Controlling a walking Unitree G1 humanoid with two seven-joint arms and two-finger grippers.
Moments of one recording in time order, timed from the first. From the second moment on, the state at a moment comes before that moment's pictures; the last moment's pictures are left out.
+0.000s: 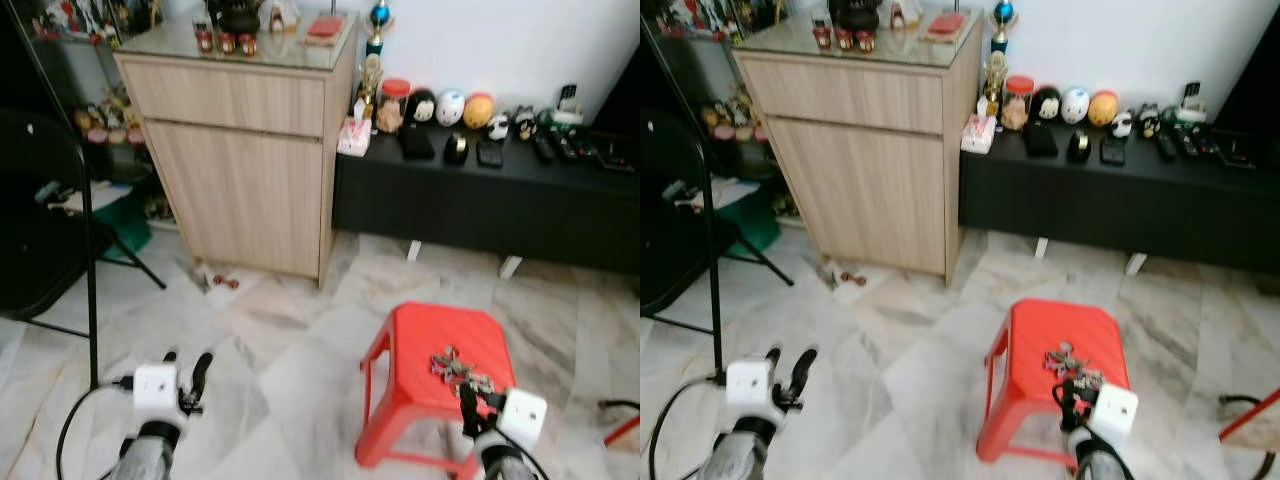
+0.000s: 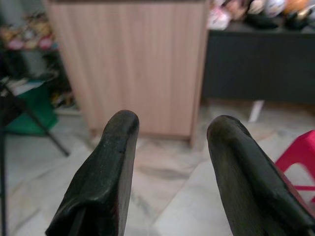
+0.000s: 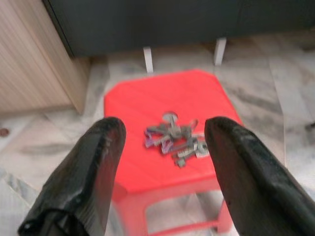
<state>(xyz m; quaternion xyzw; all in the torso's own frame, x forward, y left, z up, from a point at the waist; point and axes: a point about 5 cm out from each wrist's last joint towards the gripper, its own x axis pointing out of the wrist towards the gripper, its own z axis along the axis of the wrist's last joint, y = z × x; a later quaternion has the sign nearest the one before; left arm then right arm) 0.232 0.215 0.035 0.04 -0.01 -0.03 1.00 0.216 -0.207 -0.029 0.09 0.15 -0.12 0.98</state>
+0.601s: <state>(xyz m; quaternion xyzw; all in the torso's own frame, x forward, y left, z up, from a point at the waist) 0.251 0.243 0.054 0.02 0.01 0.02 1.00 0.236 -0.186 -0.027 0.12 0.16 -0.13 0.97</state>
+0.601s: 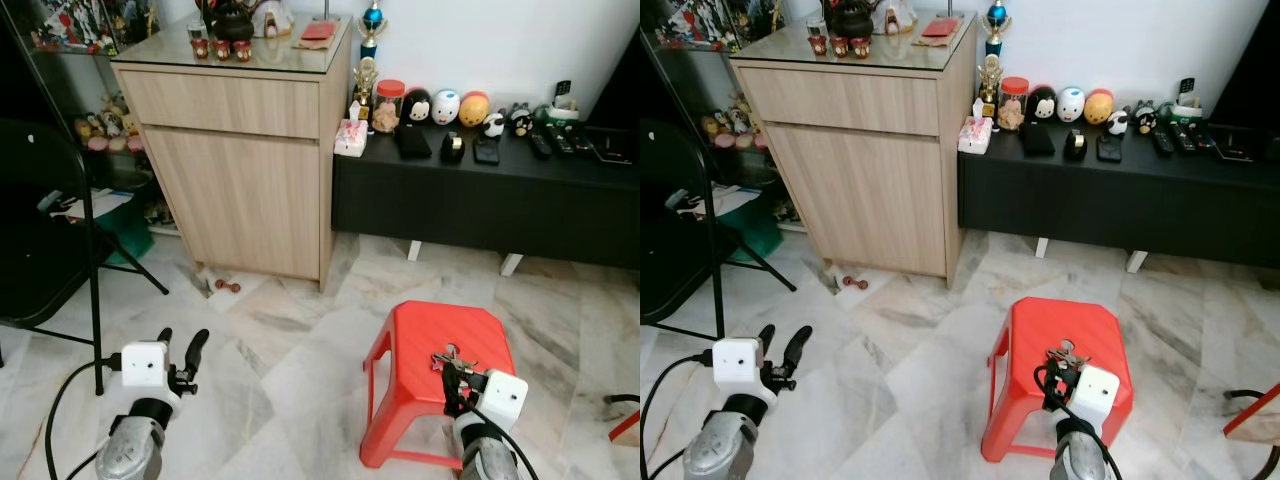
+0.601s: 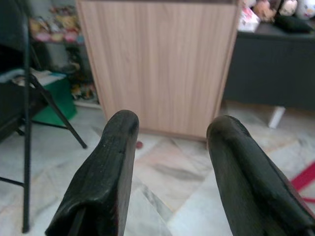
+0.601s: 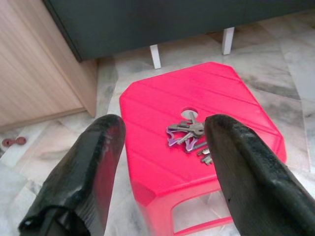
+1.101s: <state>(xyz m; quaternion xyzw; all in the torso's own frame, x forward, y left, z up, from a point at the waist) 0.251 0.241 0.041 0.00 0.04 0.02 1.00 0.220 -0.203 -0.037 0.12 0.19 -0.16 0.96</state>
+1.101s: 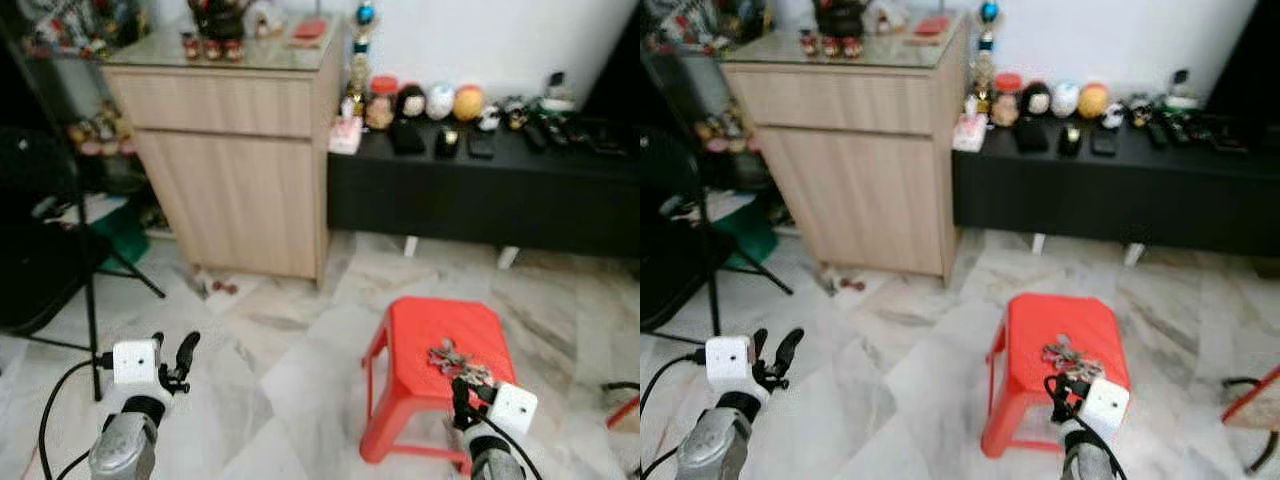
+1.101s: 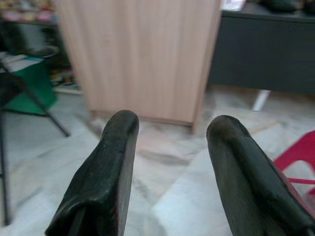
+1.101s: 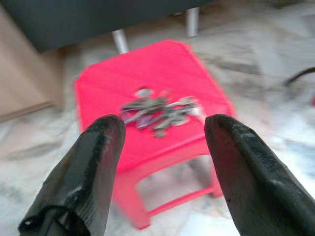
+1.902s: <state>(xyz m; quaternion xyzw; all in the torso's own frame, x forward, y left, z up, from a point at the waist) 0.242 0.225 0.029 -0.02 0.06 0.02 1.00 0.233 -0.217 -0.026 0.10 0.17 -0.15 0.97</state>
